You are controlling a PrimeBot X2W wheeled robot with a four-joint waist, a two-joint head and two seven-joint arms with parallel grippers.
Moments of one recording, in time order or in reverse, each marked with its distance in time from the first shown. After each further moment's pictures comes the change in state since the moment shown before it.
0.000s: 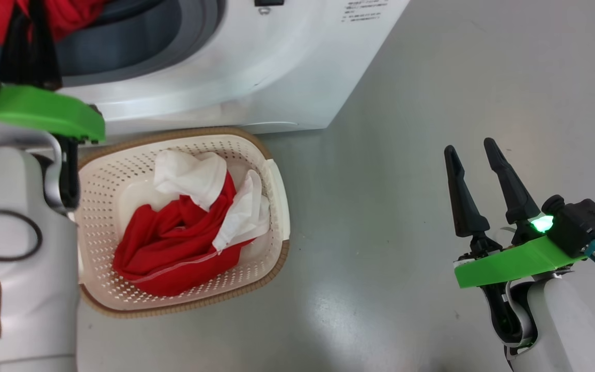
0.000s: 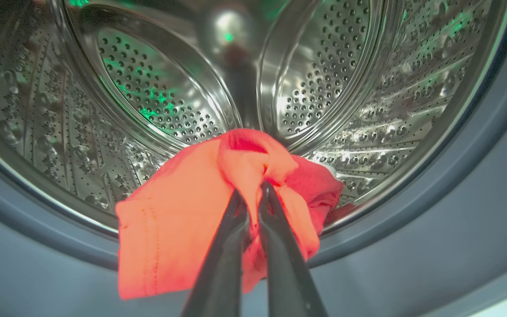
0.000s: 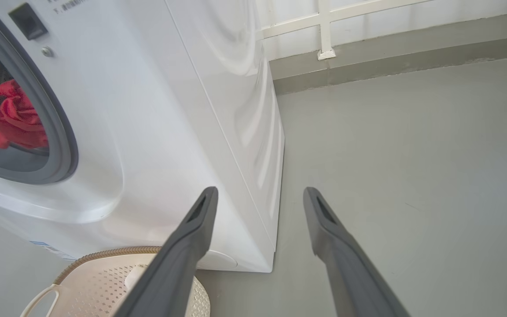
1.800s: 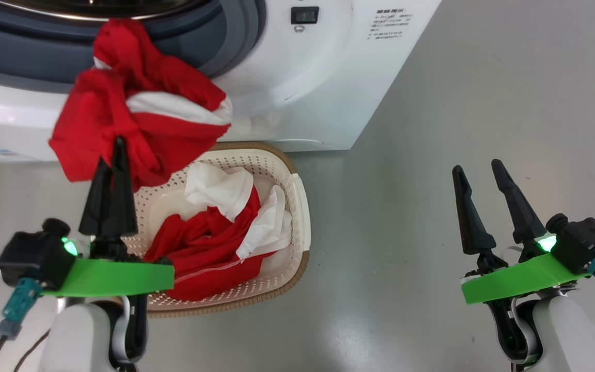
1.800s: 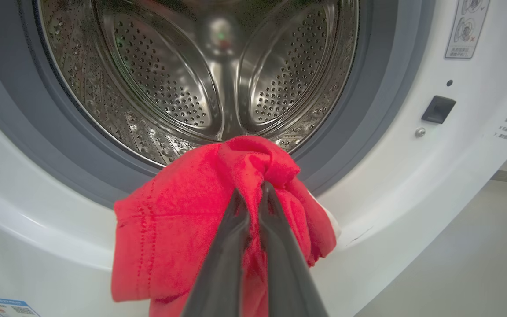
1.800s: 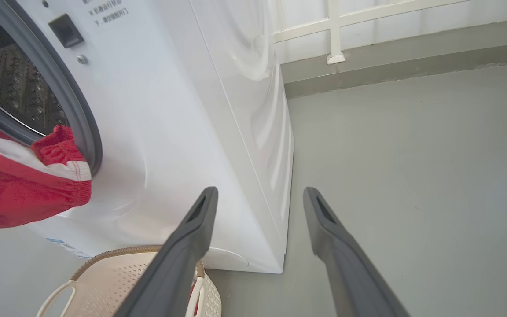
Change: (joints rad) left arm 0.591 -0.073 -0.097 -0.573 -0.135 0.049 0.000; right arm 0.060 0.000 -0.029 0.003 -0.016 0.000 0.000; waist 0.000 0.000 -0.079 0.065
